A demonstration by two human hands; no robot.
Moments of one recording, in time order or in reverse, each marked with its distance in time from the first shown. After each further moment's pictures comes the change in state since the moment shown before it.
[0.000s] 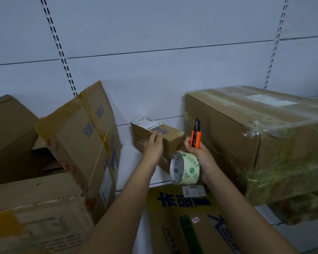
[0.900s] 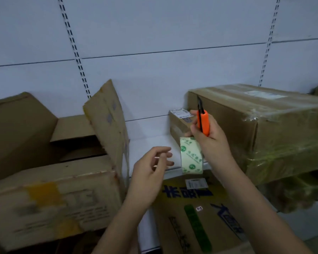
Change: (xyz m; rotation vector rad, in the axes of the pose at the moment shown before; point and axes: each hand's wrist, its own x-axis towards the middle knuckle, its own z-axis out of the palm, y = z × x) left_hand -0.143 -0.022 -0.069 0.052 -0.087 0.472; right_hand -0.096 -0.035 0.045 -0.436 0.005 -0.658
